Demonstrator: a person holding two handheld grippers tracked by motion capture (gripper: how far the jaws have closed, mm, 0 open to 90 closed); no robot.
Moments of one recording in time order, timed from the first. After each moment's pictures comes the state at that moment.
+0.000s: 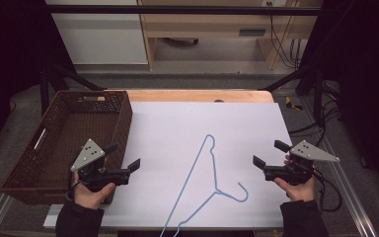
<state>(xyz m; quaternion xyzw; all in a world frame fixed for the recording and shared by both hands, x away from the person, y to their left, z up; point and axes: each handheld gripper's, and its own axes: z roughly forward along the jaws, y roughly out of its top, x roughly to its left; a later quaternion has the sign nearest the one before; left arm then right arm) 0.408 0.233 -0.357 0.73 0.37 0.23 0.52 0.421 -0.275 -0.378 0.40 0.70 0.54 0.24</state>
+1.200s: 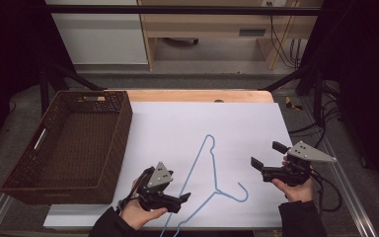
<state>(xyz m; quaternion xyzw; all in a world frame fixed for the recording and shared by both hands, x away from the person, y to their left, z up) 0.391 0.111 -0.403 0.85 0.28 0.13 0.43 0.420 -0.269 -0.380 0.40 0.71 0.54 0.24</state>
